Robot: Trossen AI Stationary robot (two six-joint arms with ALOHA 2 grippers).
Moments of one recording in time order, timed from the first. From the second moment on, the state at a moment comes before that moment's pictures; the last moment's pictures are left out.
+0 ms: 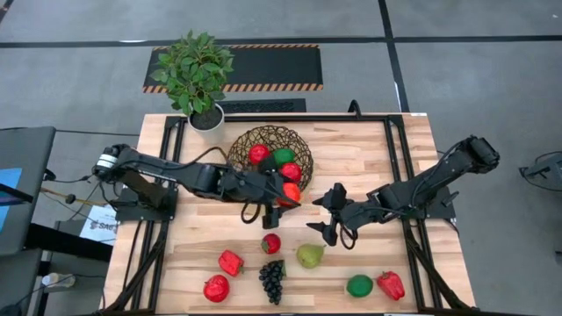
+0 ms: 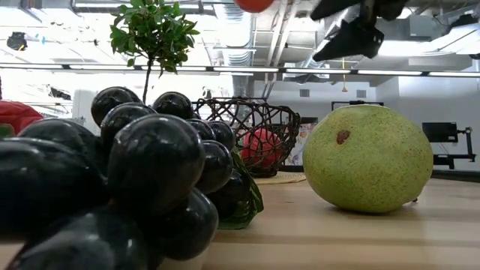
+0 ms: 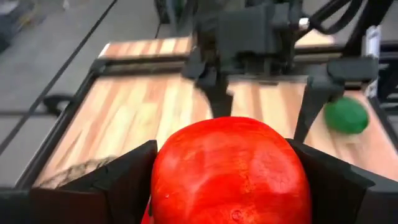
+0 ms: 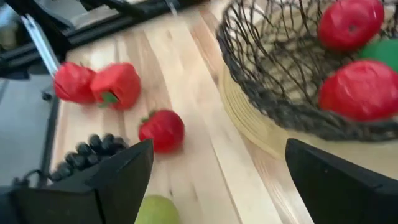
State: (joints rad) left arm -0.21 1.57 1.46 -0.43 -0.33 -0.07; right arm 0.42 1.33 0.89 -0.21 0.46 0.63
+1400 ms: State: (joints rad) left arm -0.01 1.33 1.09 -0.51 -0.34 -0.40; right arm 0.32 1.33 0.89 -0.36 0.42 0.69
